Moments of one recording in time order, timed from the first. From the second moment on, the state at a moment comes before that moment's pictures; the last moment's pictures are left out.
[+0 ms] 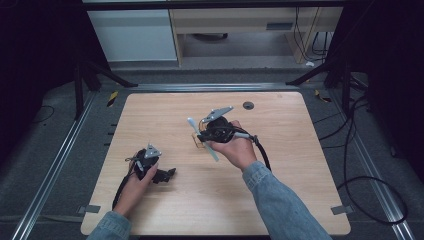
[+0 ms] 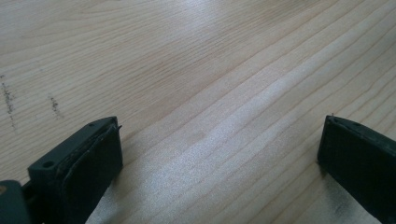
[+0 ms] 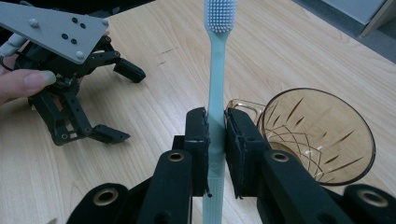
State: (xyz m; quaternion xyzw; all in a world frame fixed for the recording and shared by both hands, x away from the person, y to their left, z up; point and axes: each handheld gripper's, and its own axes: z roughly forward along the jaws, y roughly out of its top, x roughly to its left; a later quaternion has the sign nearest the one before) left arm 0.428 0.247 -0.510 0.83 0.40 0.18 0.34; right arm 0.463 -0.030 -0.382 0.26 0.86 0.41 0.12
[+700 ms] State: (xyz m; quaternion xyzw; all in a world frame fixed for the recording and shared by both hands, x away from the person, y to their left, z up) left arm 0.428 0.247 -0.510 0.83 0.40 0.18 0.34; right arm 0.460 -0.024 -0.381 0.27 0.84 0.45 0.15
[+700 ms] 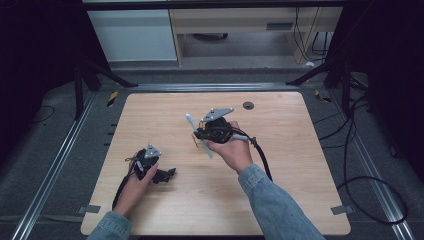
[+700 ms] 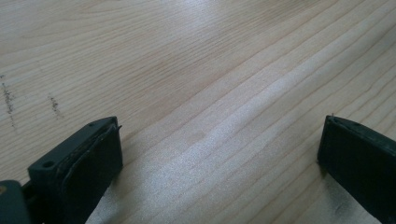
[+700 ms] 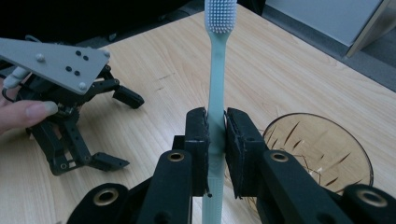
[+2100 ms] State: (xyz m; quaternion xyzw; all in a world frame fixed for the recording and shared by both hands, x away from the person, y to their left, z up) left arm 0.428 0.247 -0.510 0.83 0.40 0.18 0.34; right arm 0.456 -0.010 -0.372 0.31 0.76 0.53 0.21
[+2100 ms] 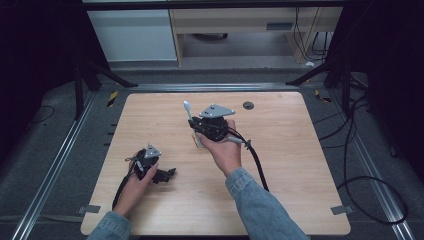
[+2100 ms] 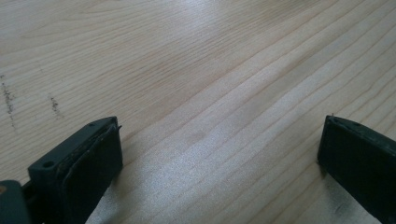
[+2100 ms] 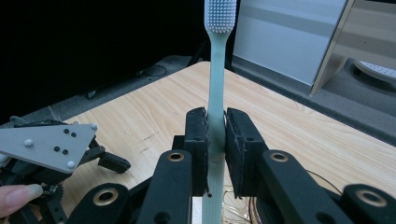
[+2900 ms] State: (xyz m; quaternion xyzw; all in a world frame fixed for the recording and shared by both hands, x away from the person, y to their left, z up) left arm 0.428 0.247 -0.510 0.83 0.40 0.18 0.34; right arm 0.459 -0.012 -0.364 0.32 0.73 0.56 0.23
